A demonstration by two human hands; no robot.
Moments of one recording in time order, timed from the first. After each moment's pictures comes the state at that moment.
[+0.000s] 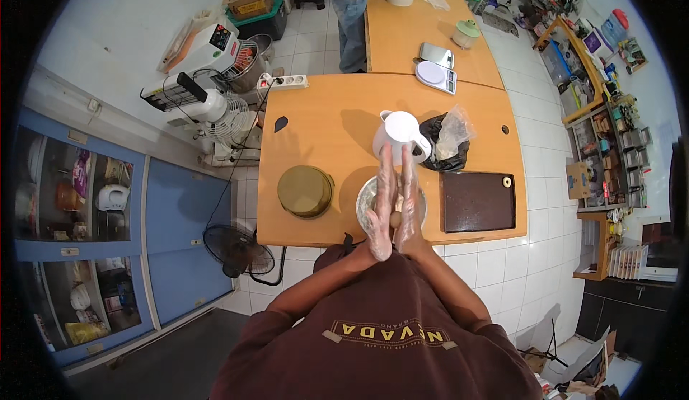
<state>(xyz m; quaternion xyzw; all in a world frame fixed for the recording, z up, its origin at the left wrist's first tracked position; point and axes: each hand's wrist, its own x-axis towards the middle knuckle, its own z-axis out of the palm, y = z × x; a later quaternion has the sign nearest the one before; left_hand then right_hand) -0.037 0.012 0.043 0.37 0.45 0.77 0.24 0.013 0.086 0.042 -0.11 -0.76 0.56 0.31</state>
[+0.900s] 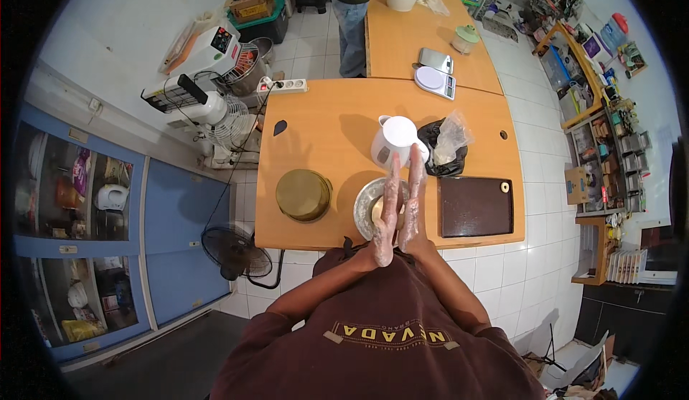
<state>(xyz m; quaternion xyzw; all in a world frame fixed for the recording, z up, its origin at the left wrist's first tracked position) -0.033 0.014 0.051 0.41 0.47 0.74 0.26 0.014 0.089 0.050 -0.07 -0.66 0.66 0.35</state>
